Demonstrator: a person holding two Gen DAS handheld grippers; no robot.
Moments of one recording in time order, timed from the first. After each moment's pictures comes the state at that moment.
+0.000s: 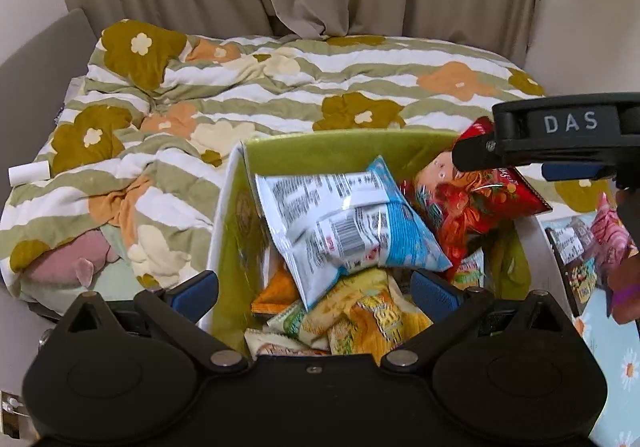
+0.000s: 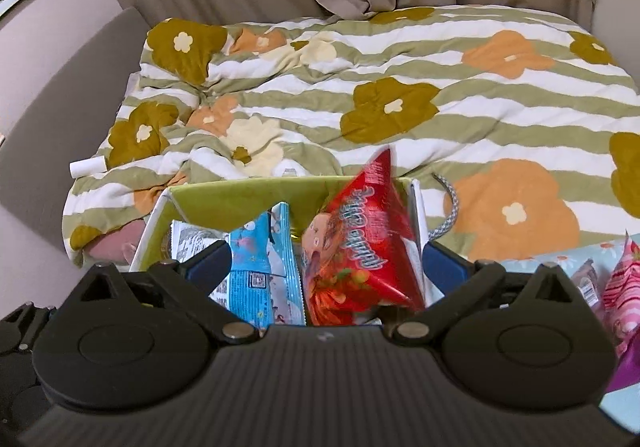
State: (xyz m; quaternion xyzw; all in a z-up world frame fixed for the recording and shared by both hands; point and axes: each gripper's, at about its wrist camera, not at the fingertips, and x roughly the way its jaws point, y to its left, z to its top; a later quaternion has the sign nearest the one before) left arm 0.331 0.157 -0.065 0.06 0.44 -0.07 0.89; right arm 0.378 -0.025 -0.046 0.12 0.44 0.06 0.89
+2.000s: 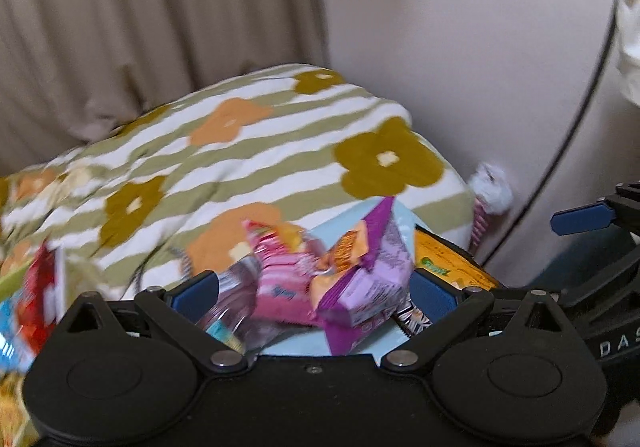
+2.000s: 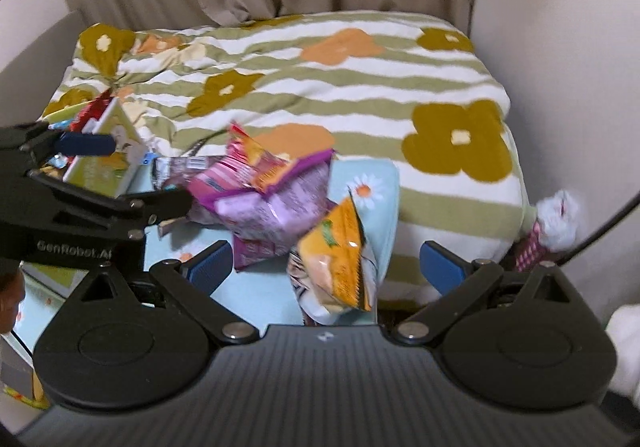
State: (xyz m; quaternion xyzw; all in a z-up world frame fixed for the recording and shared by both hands) left arm 0.237 -0.210 -0.067 0.18 0.36 -0.28 0.87; right arm 0.154 -0.381 -0.059 0.07 0.43 -0.01 0.90
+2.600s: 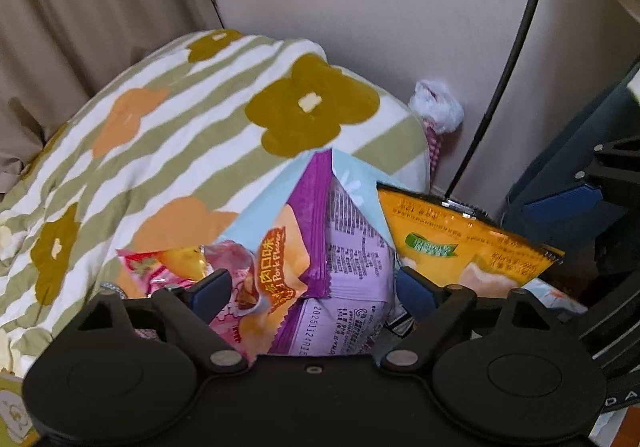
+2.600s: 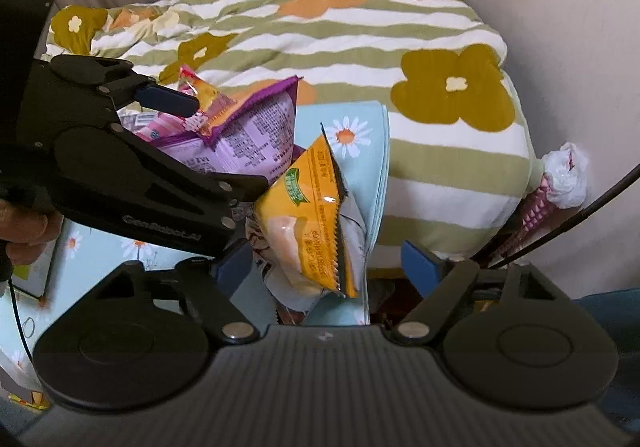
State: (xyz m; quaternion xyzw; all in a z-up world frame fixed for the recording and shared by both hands) left arm 0.281 -0.273 -0.148 0.29 0.39 -0.38 0.79; right arm 0.183 -0.391 -0.126 0.08 0.48 -0.02 0.87
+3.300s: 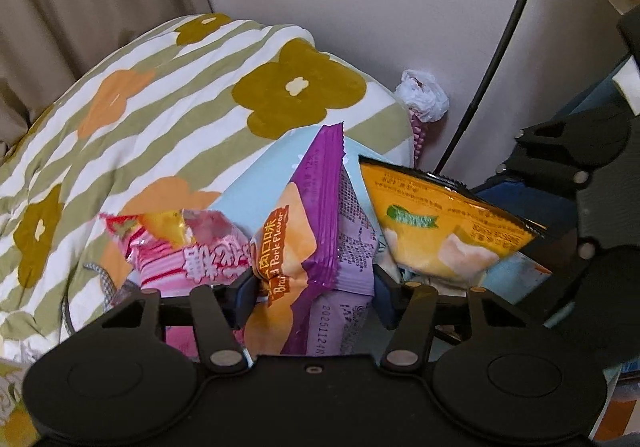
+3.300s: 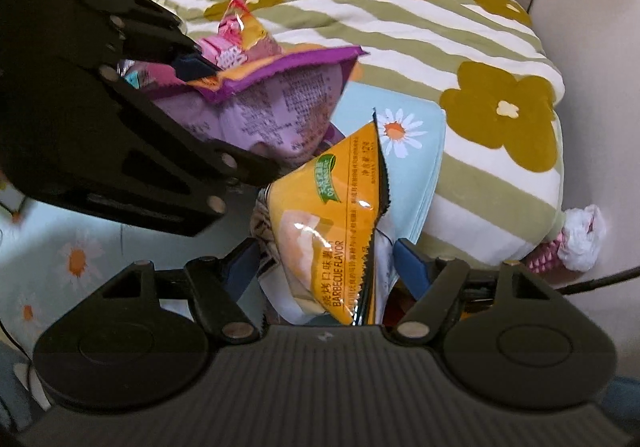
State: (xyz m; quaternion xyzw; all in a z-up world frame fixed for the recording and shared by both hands) left arm 0.279 -0.260 -0.149 0.27 0.42 -0.39 0.77; right arm 0.209 -0.368 -0.154 -0.04 0.51 0.07 0.86
